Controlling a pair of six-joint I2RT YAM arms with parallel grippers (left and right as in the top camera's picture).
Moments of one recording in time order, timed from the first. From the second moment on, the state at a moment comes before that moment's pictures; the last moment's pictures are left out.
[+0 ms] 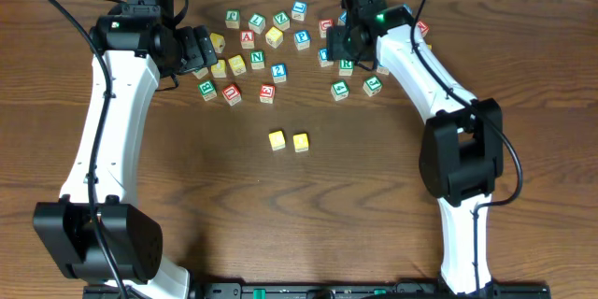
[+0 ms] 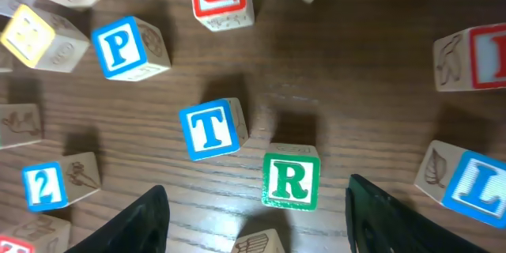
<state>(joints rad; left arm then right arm) -0.03 1.74 1.68 -1.07 -0.06 -0.36 0.35 2.28 1.96 -0.78 -0.03 0.33</state>
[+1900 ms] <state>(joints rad) -0.03 1.74 1.68 -1.07 -0.06 -0.36 0.36 2.11 1.97 -1.01 -0.01 0.34</state>
